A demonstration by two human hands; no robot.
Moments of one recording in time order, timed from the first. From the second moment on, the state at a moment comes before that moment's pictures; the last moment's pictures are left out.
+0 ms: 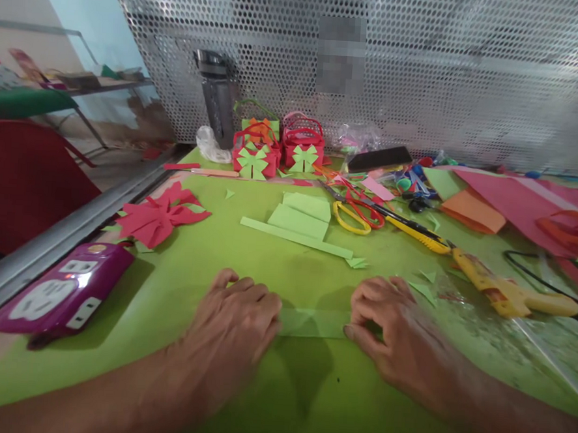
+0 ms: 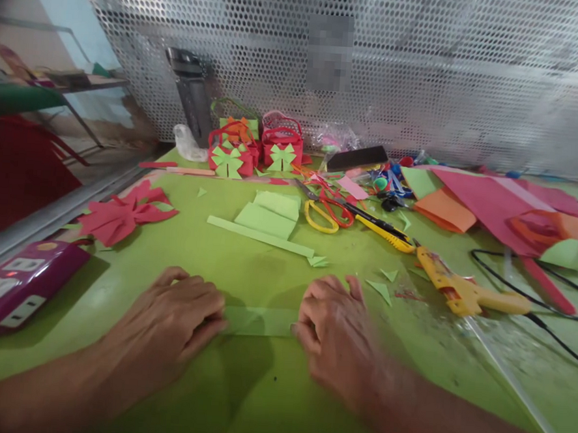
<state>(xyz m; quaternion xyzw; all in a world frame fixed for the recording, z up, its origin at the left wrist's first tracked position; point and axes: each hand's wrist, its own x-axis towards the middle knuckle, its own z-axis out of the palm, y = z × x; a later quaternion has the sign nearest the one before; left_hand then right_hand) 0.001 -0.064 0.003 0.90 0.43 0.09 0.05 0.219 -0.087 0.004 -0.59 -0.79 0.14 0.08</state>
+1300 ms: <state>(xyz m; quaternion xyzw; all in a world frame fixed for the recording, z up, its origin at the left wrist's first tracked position) -0.020 -0.056 -0.005 0.97 0.22 0.06 -0.10 0.245 -0.089 0.007 -0.26 -0.95 -0.14 -0.01</state>
